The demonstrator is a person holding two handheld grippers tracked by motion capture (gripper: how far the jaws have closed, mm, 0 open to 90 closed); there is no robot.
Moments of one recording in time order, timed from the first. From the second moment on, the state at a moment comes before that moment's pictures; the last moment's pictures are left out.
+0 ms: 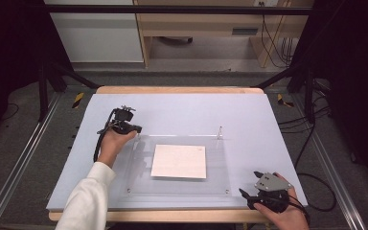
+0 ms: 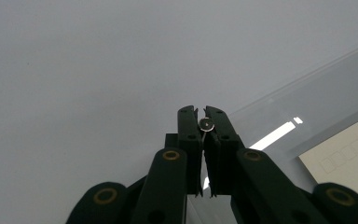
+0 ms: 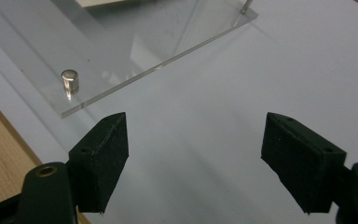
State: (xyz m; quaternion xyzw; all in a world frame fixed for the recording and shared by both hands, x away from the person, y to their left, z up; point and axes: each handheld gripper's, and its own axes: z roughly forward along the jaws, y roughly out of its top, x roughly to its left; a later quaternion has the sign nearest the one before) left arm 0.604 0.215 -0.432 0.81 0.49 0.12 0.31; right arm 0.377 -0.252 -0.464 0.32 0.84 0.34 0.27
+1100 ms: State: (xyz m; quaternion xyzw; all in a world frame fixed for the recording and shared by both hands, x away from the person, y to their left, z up) left arm 0.608 0.216 -0.433 0.81 0.49 0.10 0.30; right arm 0.374 -0.217 -0.470 0.24 0.87 0.33 0.26
